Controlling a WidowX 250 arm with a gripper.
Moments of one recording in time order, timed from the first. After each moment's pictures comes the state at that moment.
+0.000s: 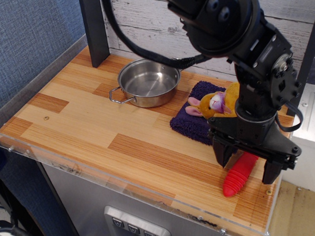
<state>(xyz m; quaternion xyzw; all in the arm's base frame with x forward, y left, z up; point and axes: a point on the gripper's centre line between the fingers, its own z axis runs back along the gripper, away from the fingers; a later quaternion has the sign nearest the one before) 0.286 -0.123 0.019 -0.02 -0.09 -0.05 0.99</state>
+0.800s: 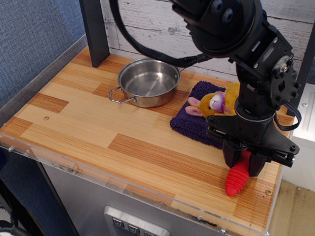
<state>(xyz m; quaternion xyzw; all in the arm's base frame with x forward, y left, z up) 0.288 -0.124 0.018 -0.01 -0.09 -0.04 0.99</state>
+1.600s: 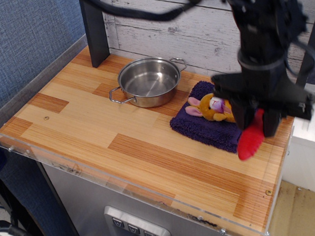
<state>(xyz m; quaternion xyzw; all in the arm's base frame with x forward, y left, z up) 0.294 -0.124 0.094 -0.06 -0.14 -0.04 0.99</state>
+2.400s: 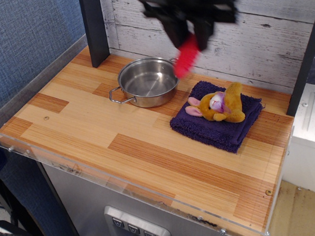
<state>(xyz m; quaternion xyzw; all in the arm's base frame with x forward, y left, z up) 0.316 -0.025 0.165 -0.05 -0.22 0.02 0.97</state>
